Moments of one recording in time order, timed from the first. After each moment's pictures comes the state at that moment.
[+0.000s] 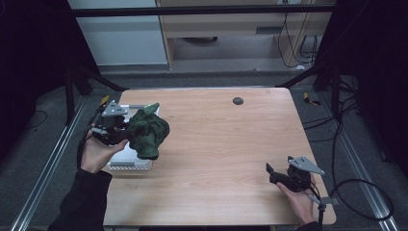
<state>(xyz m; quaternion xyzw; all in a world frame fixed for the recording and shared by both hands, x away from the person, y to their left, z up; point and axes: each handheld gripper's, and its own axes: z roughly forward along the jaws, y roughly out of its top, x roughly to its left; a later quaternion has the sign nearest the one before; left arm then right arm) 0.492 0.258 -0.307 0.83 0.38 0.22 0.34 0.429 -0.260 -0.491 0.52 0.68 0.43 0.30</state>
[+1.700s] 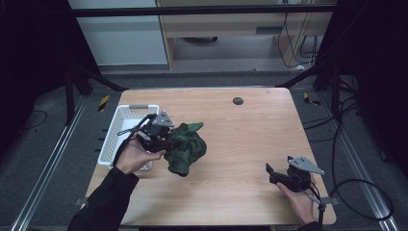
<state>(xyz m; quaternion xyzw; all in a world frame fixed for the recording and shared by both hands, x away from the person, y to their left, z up) 0.495 0.162 -0.329 0.90 0.26 0.14 0.32 0.429 -0.260 -0.491 0.51 0.68 0.43 0.30</state>
